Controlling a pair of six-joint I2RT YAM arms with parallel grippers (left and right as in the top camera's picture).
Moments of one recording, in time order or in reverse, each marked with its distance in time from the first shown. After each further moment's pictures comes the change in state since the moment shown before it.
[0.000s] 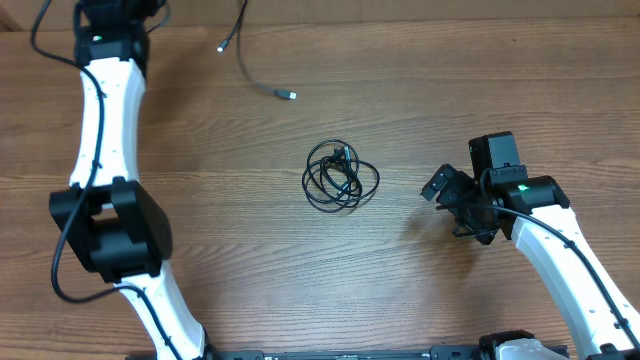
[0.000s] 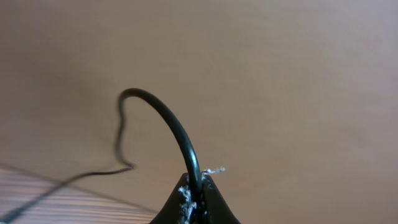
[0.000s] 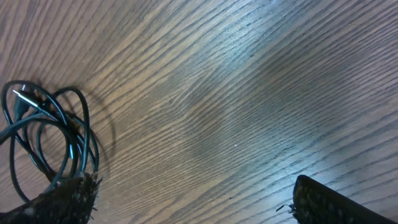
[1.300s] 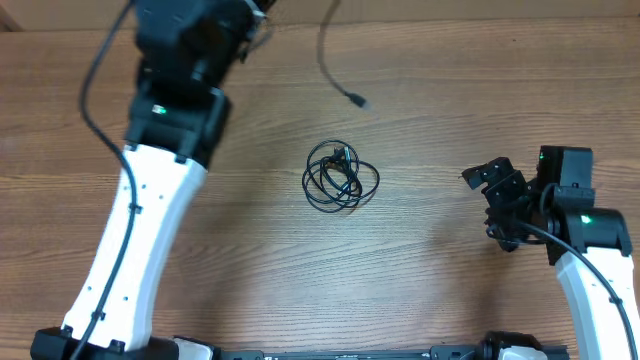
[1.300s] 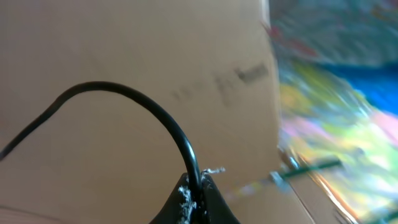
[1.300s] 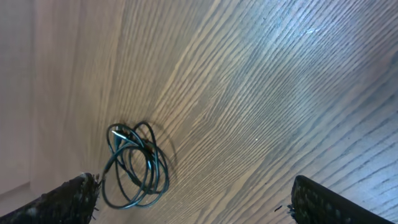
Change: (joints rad) left arm -0.437 -0.565 -0.290 0.118 -0.317 -0.362; right arm -0.247 -0.218 0.003 -0.056 -0.167 0.135
